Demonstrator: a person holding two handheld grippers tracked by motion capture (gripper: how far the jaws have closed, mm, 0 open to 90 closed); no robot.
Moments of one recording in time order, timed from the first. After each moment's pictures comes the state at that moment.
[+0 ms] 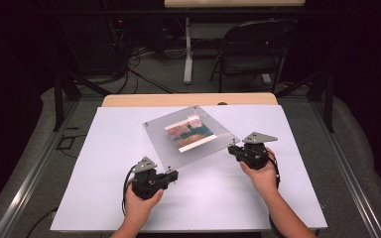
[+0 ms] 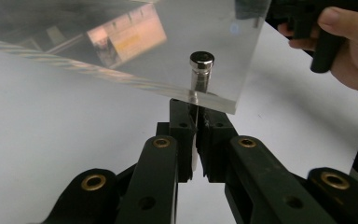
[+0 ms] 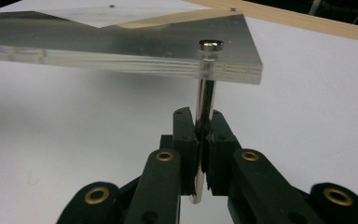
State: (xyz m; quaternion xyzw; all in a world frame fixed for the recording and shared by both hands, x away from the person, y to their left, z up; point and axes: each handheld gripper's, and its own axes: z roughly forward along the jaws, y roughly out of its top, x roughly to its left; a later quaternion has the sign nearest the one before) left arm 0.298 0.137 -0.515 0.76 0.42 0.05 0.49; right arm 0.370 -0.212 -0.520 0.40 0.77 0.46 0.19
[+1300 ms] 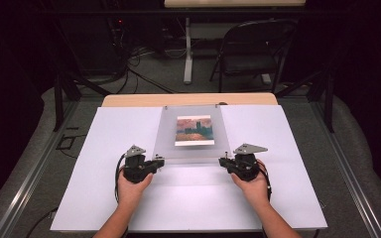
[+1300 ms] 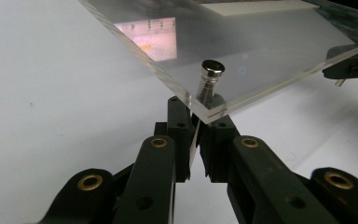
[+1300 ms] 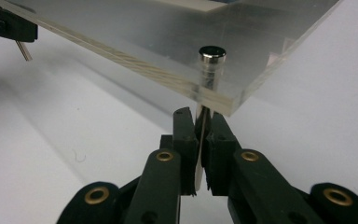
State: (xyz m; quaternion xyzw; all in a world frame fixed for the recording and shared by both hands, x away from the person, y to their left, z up) left arm 0.346 0.167 -0.538 0.74 0.48 0.08 0.46; right arm 0.349 -0.186 -0.542 0.42 0.78 0.45 0.14
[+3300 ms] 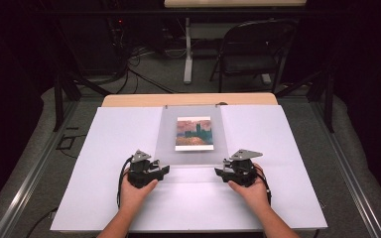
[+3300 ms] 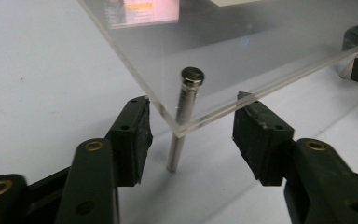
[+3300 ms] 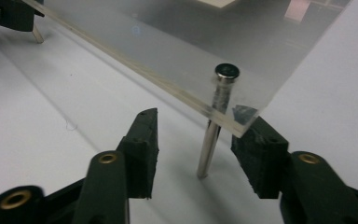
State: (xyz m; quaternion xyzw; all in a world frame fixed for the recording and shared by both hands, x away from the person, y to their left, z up) left arm 0.340 0.157 -0.555 0.76 0.47 0.10 0.43; right arm 0.343 -0.182 -0.560 0.40 0.80 0.42 0.14
